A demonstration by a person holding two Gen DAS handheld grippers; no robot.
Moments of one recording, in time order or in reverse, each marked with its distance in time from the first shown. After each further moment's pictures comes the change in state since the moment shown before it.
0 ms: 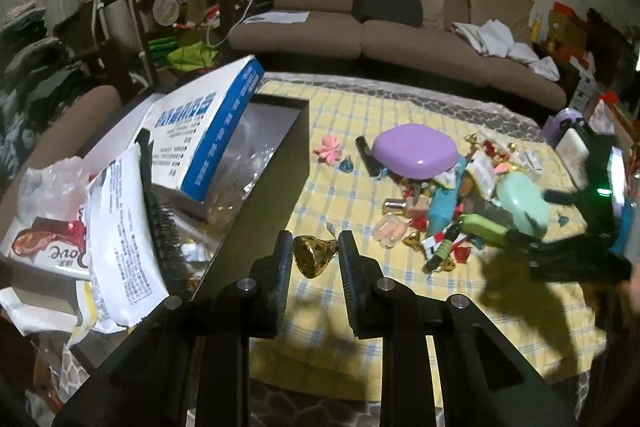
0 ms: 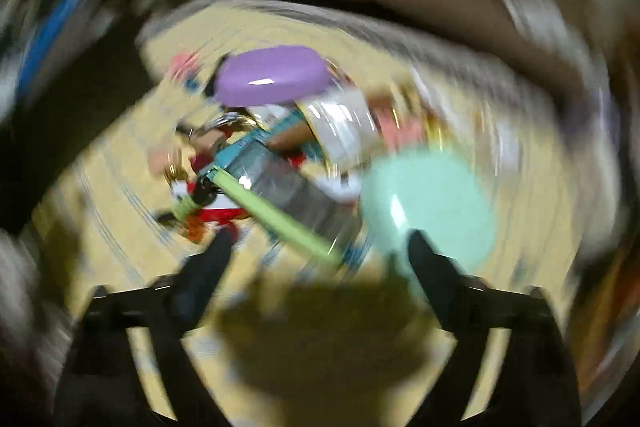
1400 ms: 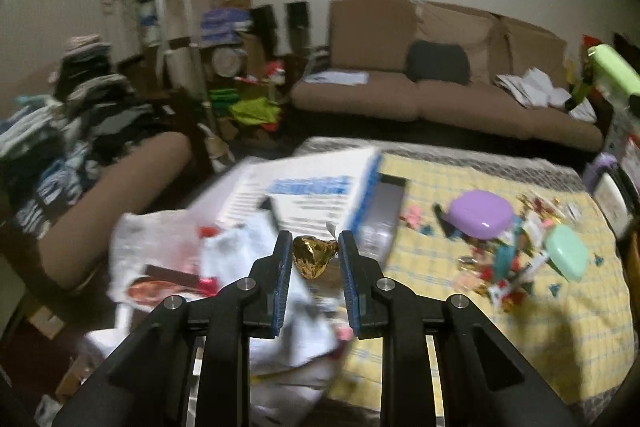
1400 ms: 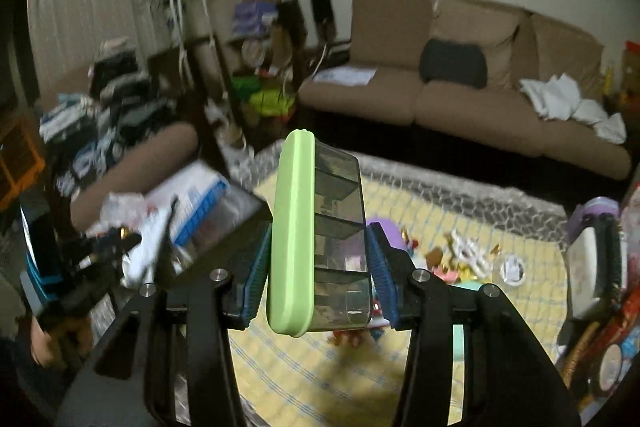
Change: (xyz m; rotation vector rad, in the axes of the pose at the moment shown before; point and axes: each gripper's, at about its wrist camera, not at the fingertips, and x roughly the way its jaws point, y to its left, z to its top) left arm -0.063 0.078 0.016 -0.057 -0.215 0.204; right arm -0.209 0.025 0.084 0.204 -0.397 0.194
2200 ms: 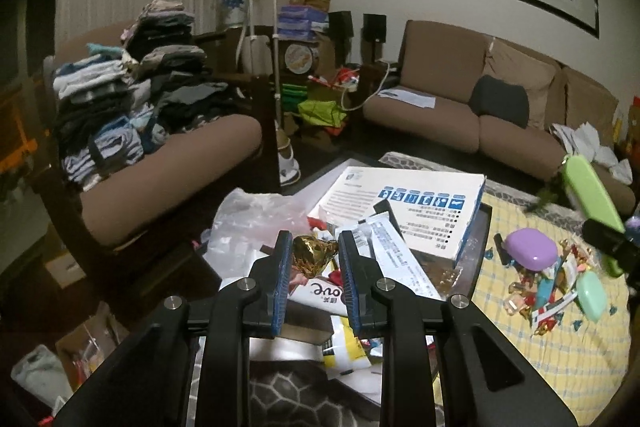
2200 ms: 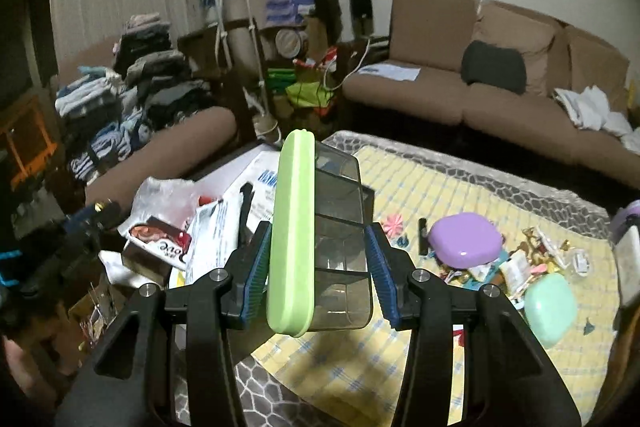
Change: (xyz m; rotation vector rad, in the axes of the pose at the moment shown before) left arm -0.026 0.102 -0.014 -0.197 -0.019 0.118; right arm 0.068 0.156 -0.032 -0.061 0.030 0.063
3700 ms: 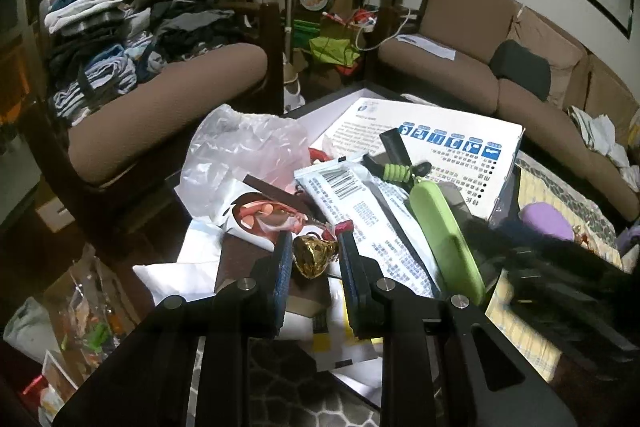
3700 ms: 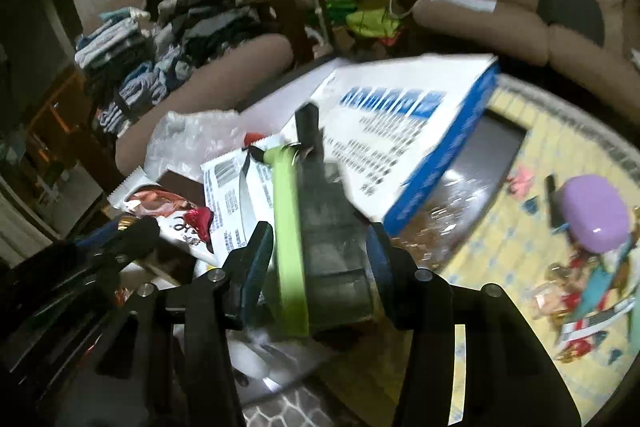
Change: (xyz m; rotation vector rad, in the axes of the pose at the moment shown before) left arm 0.064 -0.004 -0.025 -0.067 0.226 0.027; right arm 0.139 0.045 -0.030 -0.010 0.214 0.208
